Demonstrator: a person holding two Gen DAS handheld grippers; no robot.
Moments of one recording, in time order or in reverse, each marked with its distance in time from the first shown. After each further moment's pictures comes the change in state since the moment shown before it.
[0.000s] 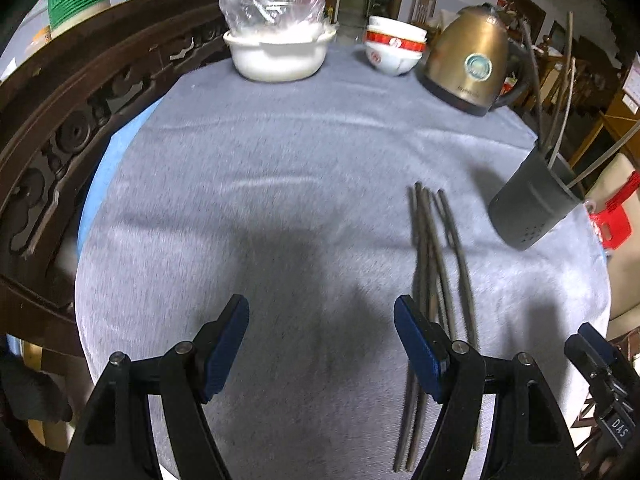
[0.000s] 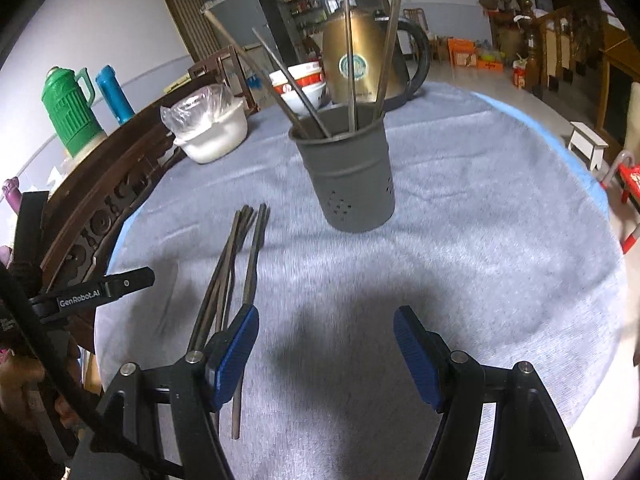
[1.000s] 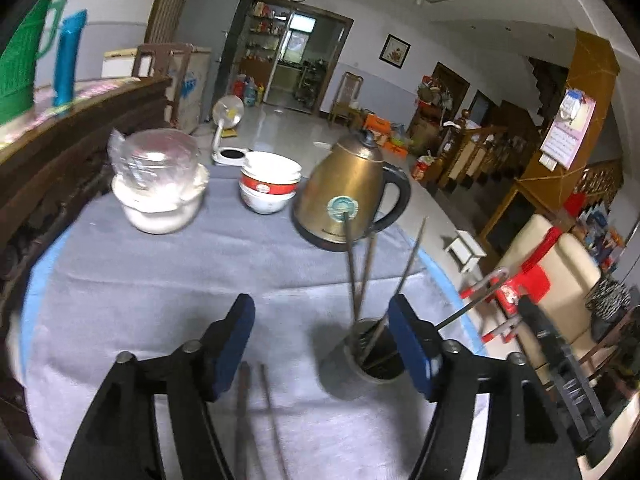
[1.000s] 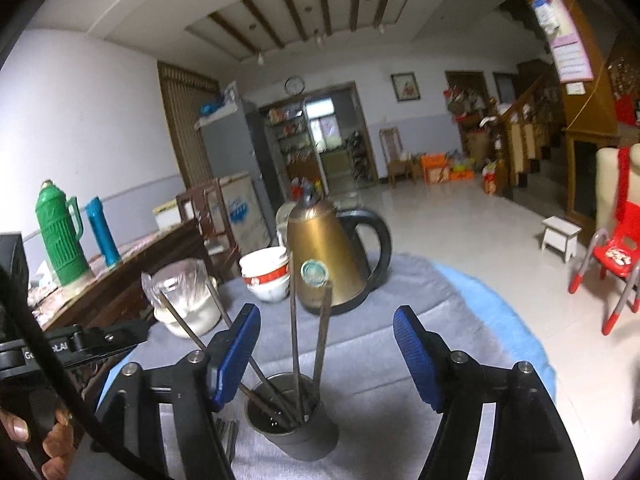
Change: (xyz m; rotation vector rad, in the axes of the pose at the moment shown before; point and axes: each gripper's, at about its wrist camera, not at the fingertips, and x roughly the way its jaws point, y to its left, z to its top) left arm -0.101 -0.087 0.106 0.024 -0.321 -0.308; right arm -0.087 -0.033 0.131 0.021 -0.518 -0.083
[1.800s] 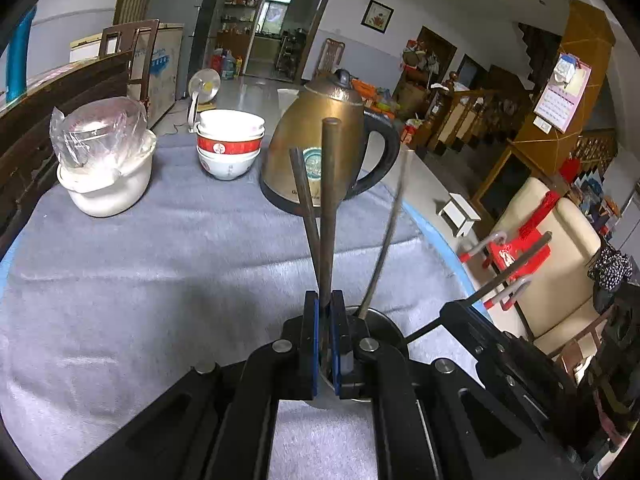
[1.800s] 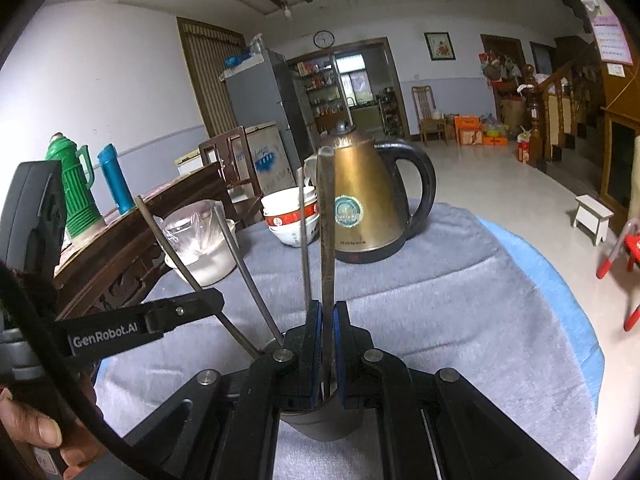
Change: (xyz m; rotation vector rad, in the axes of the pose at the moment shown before) left arm 0.087 -0.037 -0.007 0.050 0.126 -0.050; right arm 0.074 0.008 -0.034 -0.049 0.207 0.121
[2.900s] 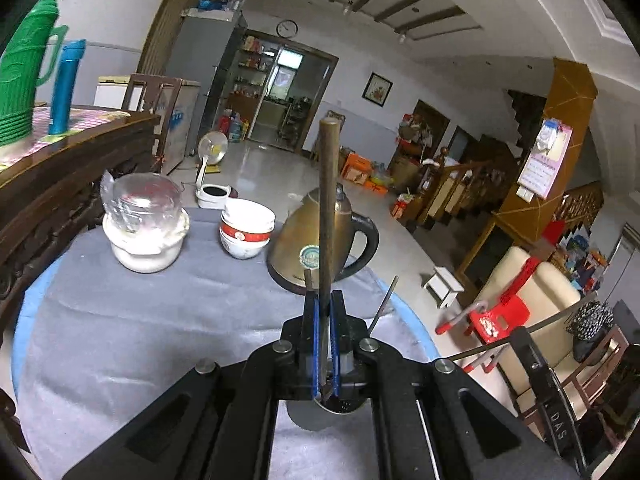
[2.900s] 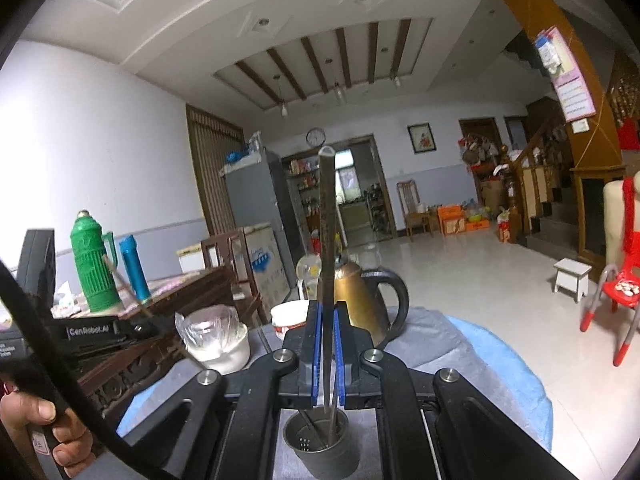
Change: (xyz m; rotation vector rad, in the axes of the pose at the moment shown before) left arm -0.108 0.010 0.017 -0.059 -0.266 -0.038; right arm -0.127 0.026 0.021 -0.004 -0.377 -0.042
